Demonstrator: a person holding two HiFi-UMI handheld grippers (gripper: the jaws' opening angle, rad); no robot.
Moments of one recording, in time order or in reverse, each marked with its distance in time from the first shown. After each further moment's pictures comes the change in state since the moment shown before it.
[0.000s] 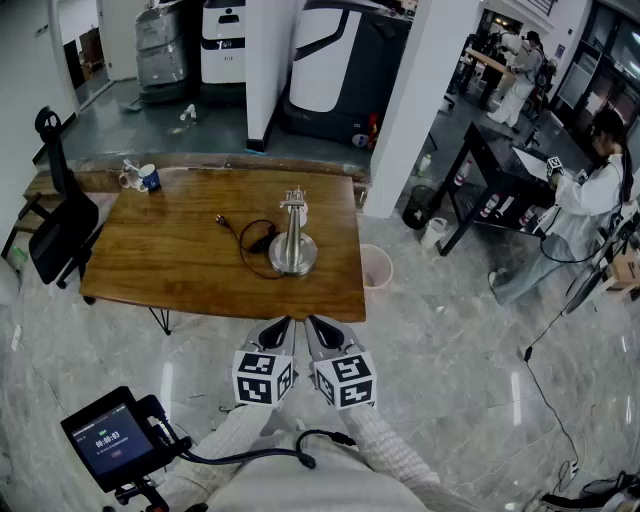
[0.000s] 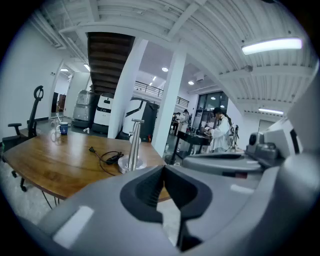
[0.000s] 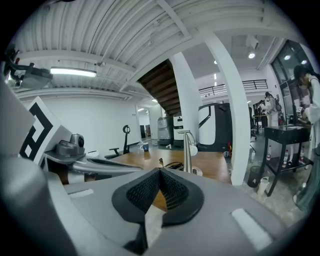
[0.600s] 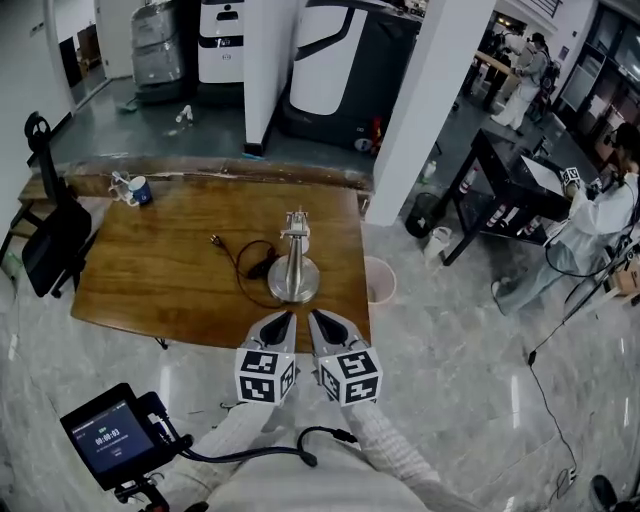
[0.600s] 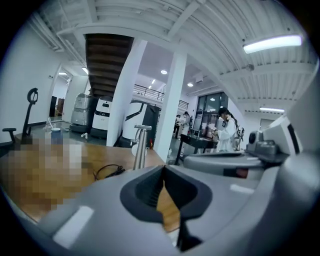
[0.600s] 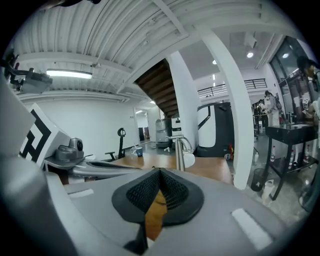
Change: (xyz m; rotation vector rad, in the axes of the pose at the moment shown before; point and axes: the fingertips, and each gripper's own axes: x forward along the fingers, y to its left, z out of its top) left arm 0.061 0.029 0.039 0.032 -0.046 0.003; right arm 0.057 -0.044 0.031 0.021 -0.041 -0.004
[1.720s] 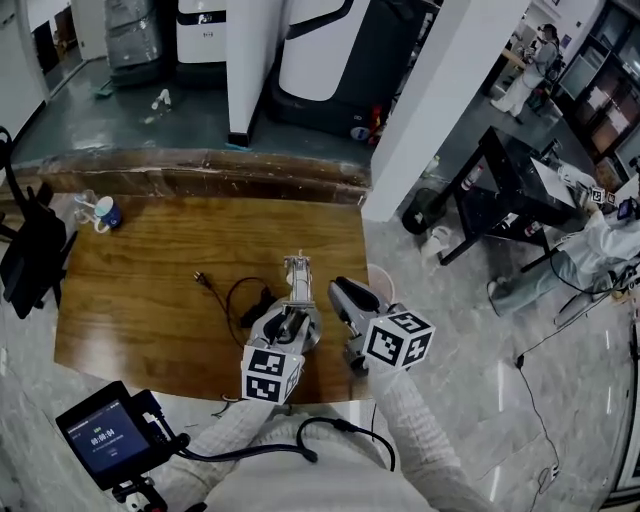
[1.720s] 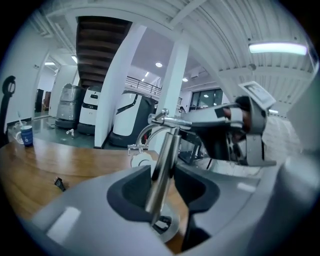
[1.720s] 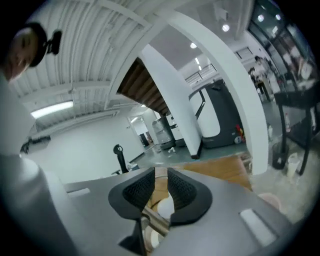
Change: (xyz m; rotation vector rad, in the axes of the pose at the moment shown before) left arm 0.157 0.075 0.034 0.026 0.070 -0.116; right arm 0.153 -0.131 0.084 0.301 0.022 0.129
